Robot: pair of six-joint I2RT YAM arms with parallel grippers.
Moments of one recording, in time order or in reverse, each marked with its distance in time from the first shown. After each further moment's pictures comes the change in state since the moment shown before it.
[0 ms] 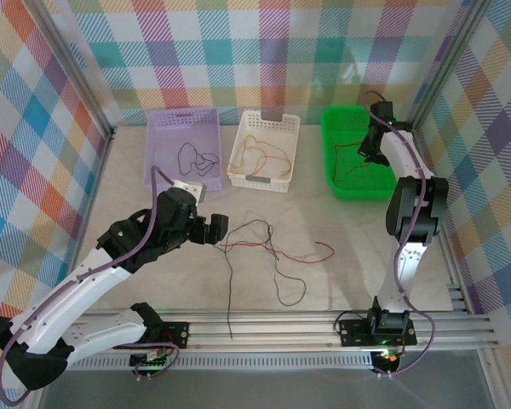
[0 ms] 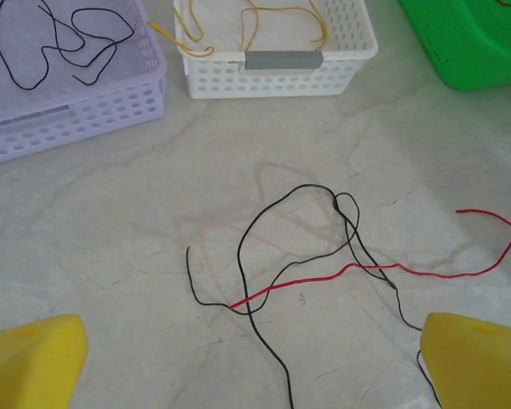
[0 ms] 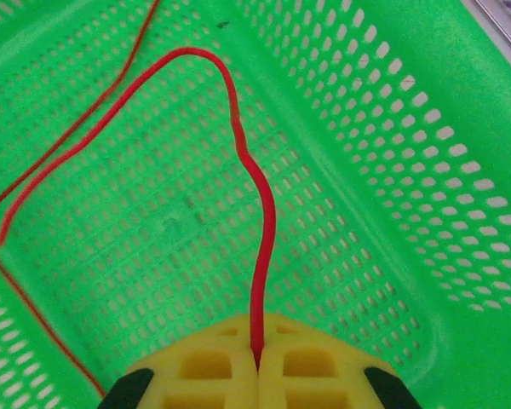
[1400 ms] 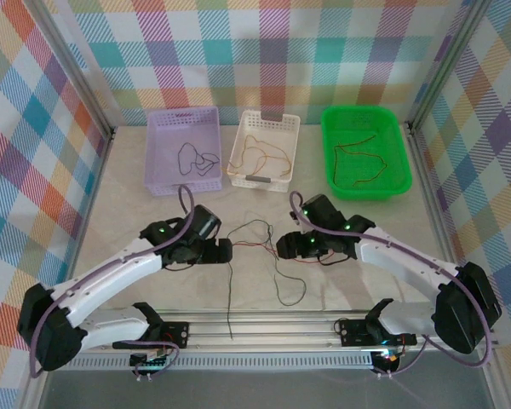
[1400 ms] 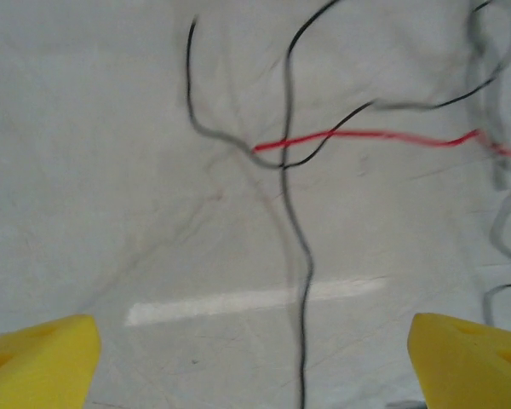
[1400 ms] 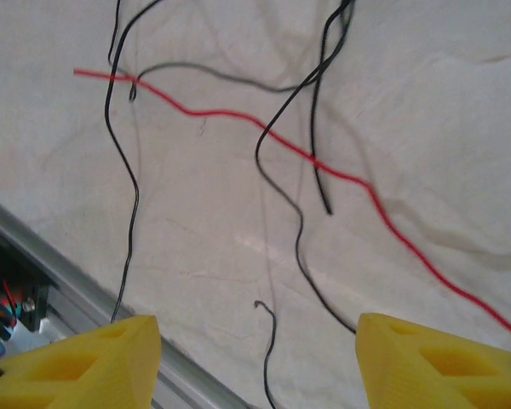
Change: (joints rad) left arm 0.025 0.184 -0.259 0.009 0.171 -0.311; right arm 0.740 -0.876 -1.073 0.271 -0.589 0.001
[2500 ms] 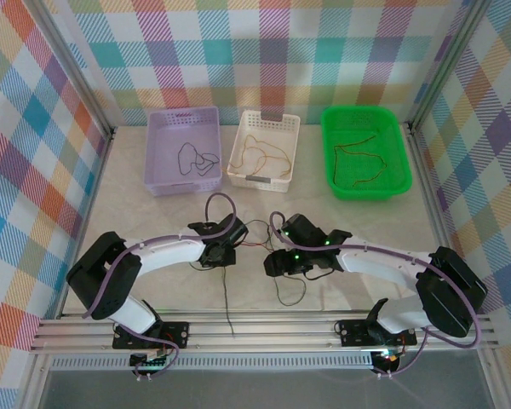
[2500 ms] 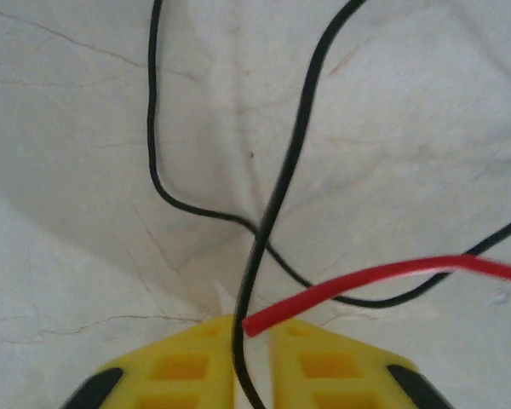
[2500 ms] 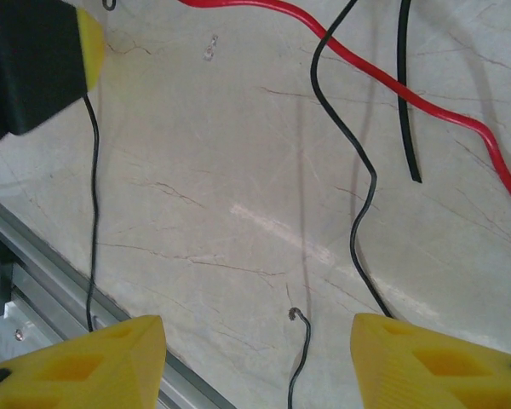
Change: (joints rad) left arm -0.059 0.393 -0.024 0.282 -0.127 -0.090; right arm 0.165 0.108 -0.084 0.174 0.045 0.097
